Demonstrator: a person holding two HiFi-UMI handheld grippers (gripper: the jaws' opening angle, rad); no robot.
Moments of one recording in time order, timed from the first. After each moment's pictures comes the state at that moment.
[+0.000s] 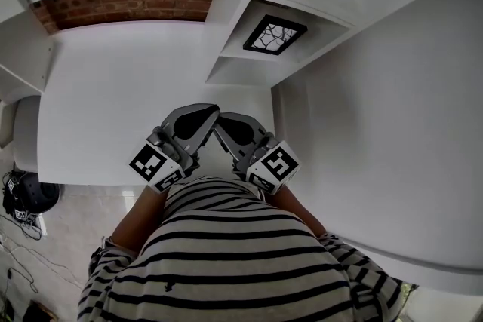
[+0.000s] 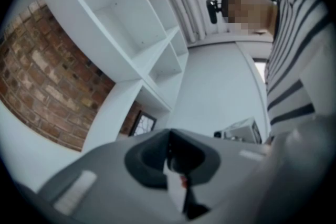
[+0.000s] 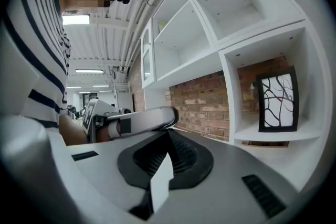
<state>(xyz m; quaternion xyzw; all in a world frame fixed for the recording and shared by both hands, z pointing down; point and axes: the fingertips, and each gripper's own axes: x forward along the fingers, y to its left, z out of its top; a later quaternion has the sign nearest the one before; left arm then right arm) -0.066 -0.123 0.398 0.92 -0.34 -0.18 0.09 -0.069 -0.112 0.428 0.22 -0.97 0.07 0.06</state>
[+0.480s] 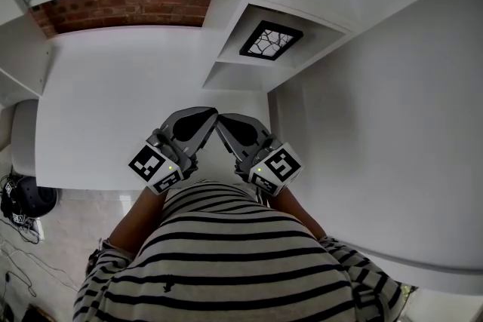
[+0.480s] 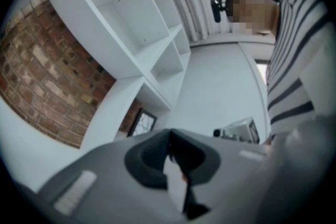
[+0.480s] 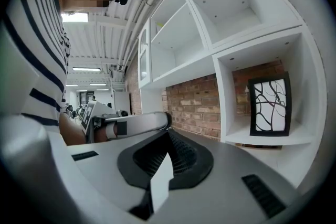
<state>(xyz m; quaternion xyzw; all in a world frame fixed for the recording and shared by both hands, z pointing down) -0.063 -0.130 0.401 0.92 -0.33 -0.18 0.10 -0.056 -0.124 0.422 0.23 -0.97 0.06 0.07</state>
